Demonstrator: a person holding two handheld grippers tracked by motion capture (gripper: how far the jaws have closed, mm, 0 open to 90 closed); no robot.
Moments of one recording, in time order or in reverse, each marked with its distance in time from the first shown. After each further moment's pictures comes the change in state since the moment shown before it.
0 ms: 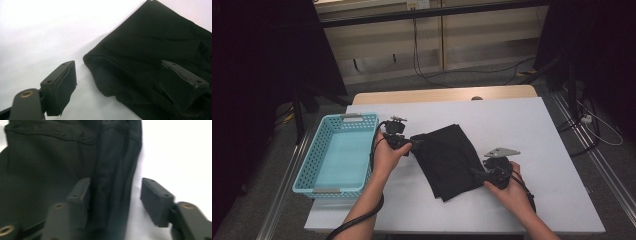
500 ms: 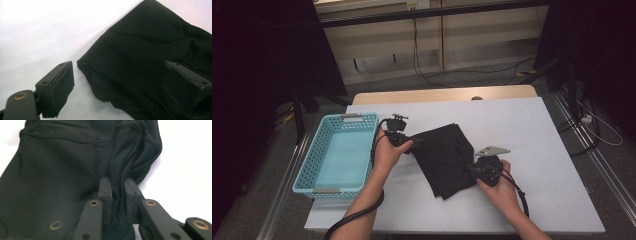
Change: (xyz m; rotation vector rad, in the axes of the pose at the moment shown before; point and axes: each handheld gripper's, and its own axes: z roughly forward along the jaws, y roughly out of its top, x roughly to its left) left arm 0.004 0.009 0.004 0.031 -0.008 0.005; right arm 0.016 0.010 0.012 -0.011 0.027 -0.006
